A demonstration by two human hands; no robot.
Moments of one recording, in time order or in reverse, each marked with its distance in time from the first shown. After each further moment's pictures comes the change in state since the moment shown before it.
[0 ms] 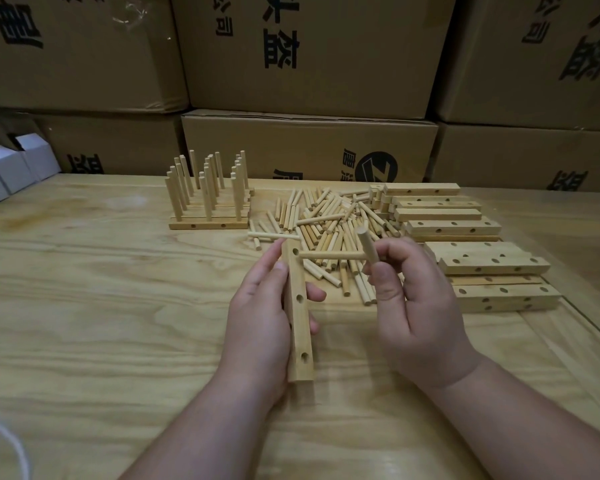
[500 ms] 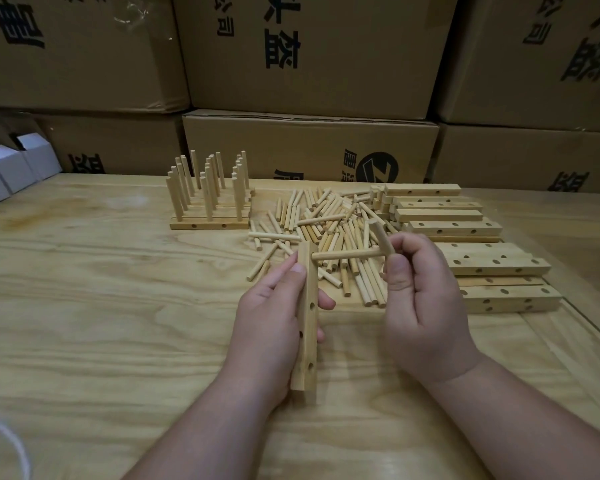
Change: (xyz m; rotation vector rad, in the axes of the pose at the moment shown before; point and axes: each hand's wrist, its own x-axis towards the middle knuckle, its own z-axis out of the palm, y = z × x) left_hand -0.002 -0.003 0.000 0.083 -0.066 -0.039; right_hand -0.002 0.007 0.000 -0.010 0.040 0.156
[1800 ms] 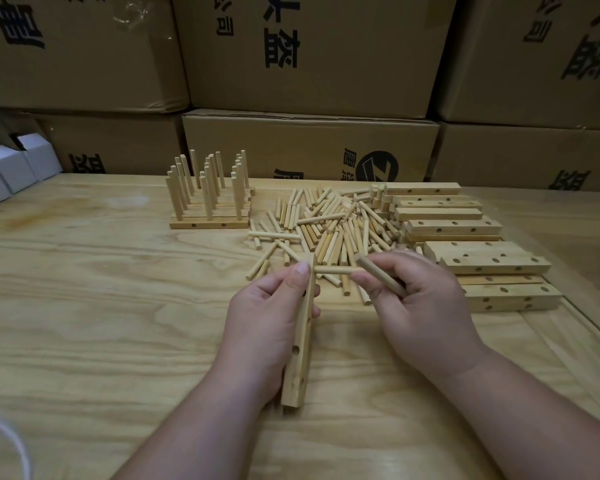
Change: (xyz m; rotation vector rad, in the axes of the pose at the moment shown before) left_hand -0.001 0.002 -0.002 -0.004 0.073 0.002; right_hand 0.004 -0.002 -0.010 -0.076 -0.135 -0.070
